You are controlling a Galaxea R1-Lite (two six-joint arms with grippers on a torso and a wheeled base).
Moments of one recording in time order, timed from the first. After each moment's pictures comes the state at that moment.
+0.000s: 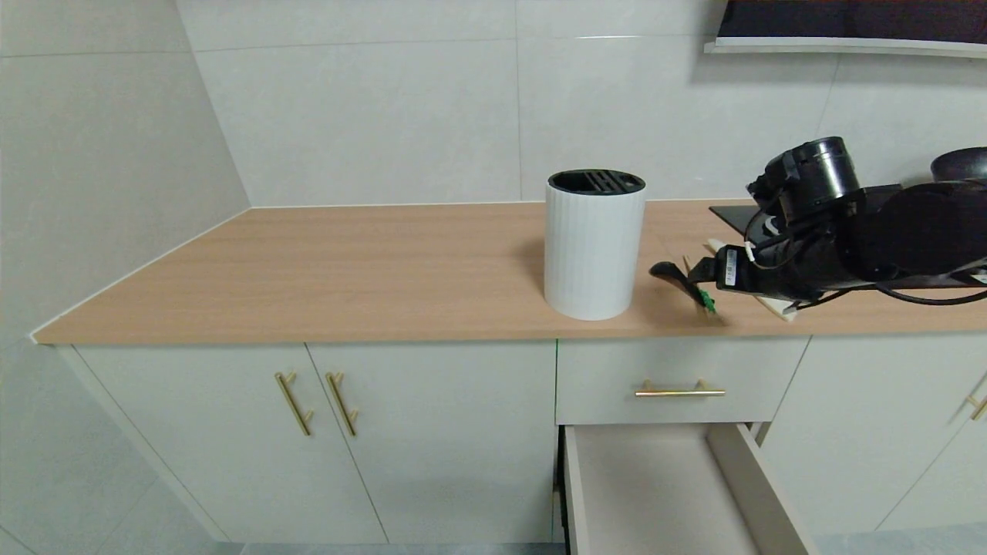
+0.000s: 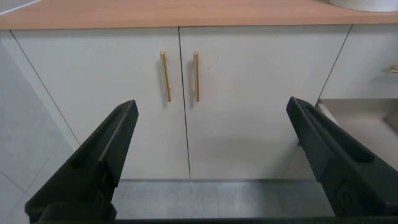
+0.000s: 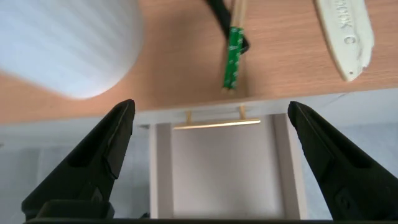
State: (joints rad) left arm 0.00 0.00 0.00 0.00 0.01 0.00; right arm 0.30 1.89 -1.48 0.24 -0.23 0.35
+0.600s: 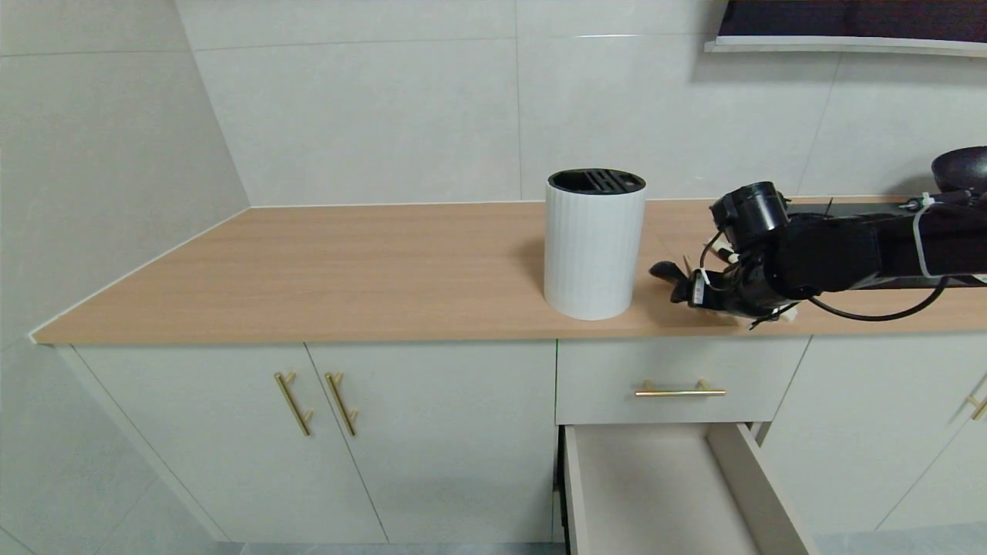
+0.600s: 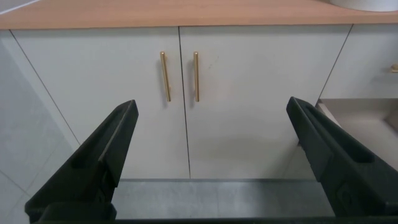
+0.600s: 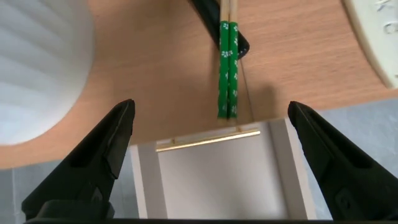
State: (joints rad) left arm 0.00 0.00 0.00 0.00 0.01 0.00; right arm 0.29 2.08 -1.58 0.23 -0.30 0.40
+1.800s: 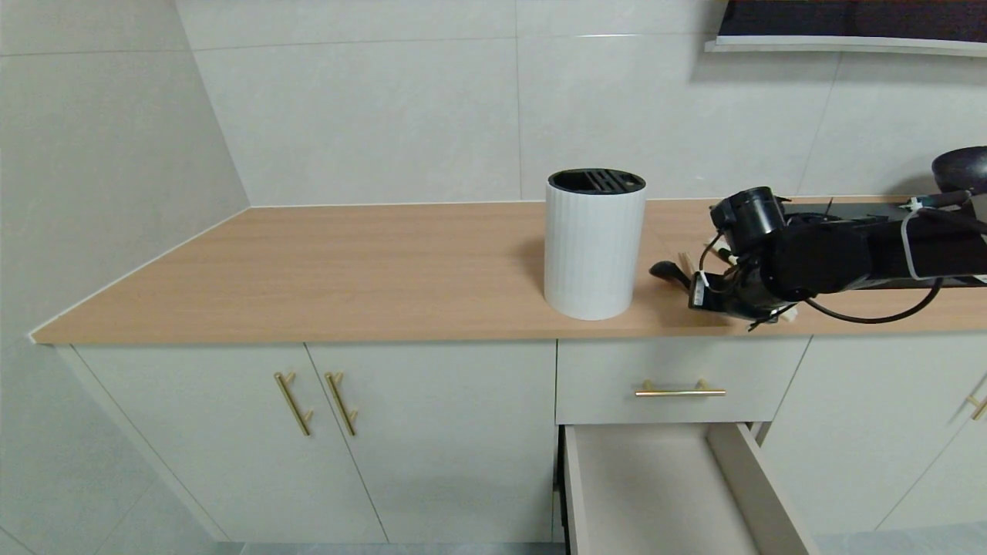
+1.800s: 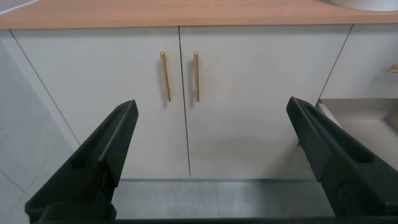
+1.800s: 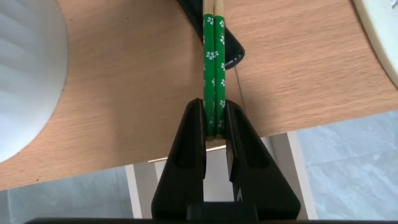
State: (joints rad) left arm 0.00 0.00 0.00 0.00 0.01 0.00; right arm 0.28 2.10 -1.59 0.22 -0.30 0.41
